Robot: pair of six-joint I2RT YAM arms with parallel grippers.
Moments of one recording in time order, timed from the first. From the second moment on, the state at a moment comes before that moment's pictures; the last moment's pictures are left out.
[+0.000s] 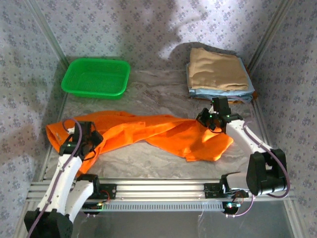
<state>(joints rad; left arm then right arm) -0.10 0.79 0.60 -0.83 -0.17 -0.80 0.19 1.31 0.83 -0.42 -0.31 0.76</state>
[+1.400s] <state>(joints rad) -0.29 0.85 1.27 -1.07 -0.28 -0.60 0.11 0.95 1.00 -0.71 -0.21 0.67</state>
